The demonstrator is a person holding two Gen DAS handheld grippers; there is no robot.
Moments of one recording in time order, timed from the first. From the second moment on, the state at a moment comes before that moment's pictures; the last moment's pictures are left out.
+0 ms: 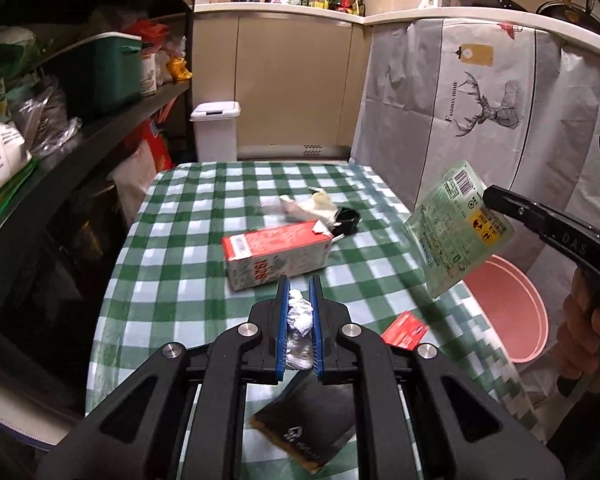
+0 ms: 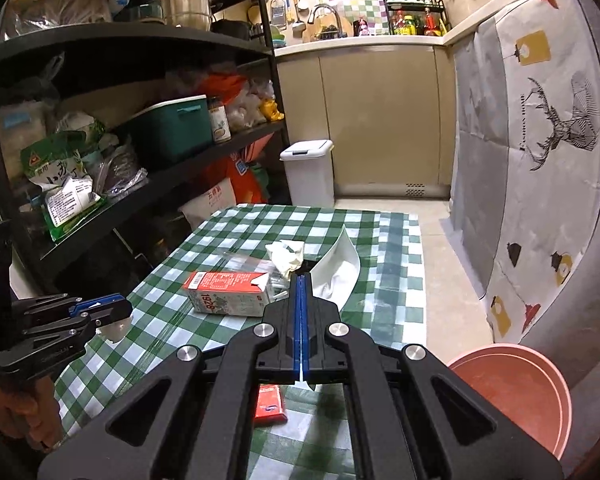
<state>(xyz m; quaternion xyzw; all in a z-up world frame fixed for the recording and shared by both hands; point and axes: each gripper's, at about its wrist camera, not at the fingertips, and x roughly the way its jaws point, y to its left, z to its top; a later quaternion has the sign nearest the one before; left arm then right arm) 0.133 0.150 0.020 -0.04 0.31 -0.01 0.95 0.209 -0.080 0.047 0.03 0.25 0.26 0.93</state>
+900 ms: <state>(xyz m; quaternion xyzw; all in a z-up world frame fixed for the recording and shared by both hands) 0.152 0.051 0.039 -0.03 0.29 -0.09 0.95 0.182 -0.173 0.063 0.04 0.23 0.19 0.95</state>
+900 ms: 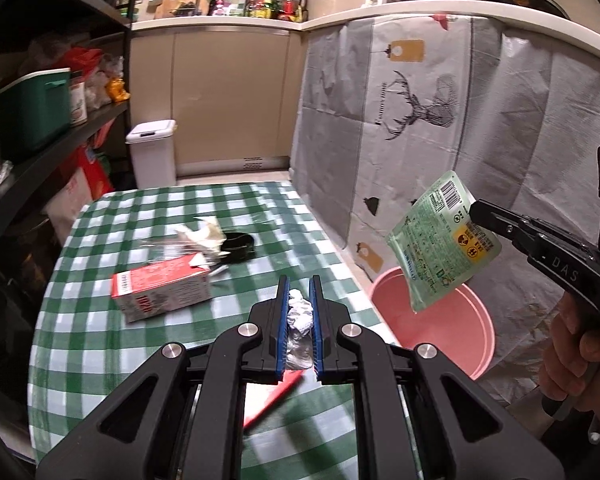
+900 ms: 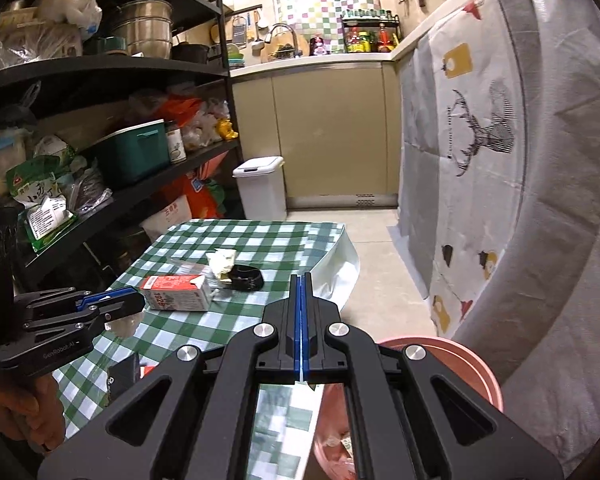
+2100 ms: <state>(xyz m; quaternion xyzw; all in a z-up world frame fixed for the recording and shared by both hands) 0.197 -0.086 0.023 -0.02 0.32 -0.16 0.93 0.181 -0.260 0.058 0.04 0.26 0.07 0.96</state>
